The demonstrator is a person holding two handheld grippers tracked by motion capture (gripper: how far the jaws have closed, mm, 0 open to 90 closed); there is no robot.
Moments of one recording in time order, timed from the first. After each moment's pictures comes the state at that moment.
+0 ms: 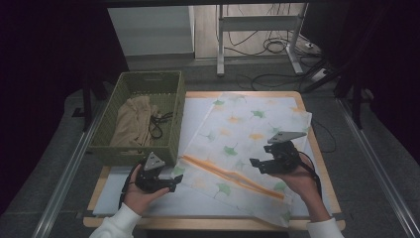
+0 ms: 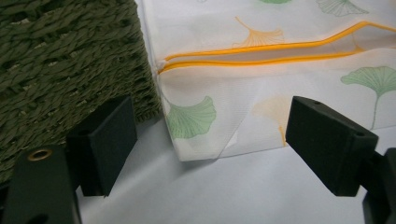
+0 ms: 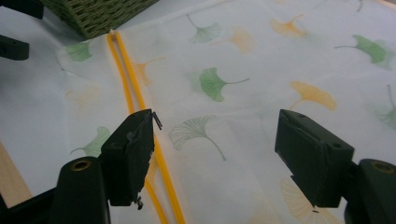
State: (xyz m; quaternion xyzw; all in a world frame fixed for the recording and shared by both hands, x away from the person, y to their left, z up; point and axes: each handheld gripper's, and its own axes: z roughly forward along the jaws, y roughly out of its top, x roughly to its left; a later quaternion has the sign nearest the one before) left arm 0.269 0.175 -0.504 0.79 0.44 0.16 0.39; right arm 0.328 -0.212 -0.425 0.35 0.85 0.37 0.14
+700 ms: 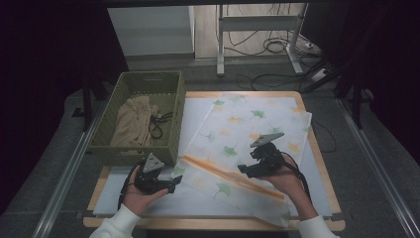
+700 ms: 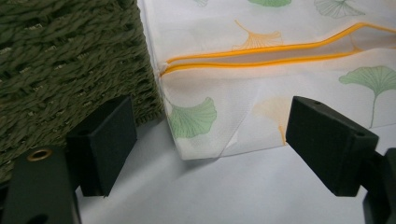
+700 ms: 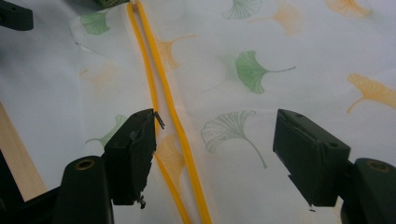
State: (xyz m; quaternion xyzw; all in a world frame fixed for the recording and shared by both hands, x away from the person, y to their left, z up) left arm 0.266 0.177 -0.503 0.79 0.43 0.17 0.39; right arm 0.334 -0.178 -0.442 0.33 0.88 0.33 0.10
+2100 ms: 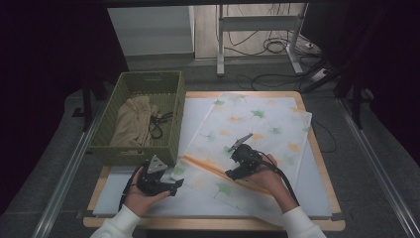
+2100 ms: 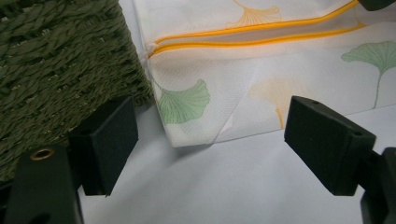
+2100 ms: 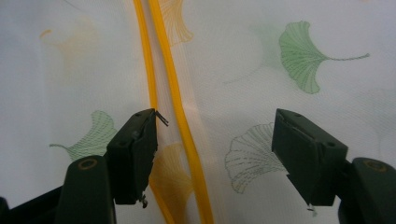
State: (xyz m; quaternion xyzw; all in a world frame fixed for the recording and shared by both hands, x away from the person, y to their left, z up) left arm 0.267 0.170 -0.510 0.81 0.43 0.16 0.36; right arm 0.357 -0.128 -0.486 0.30 0.92 0.23 0.07
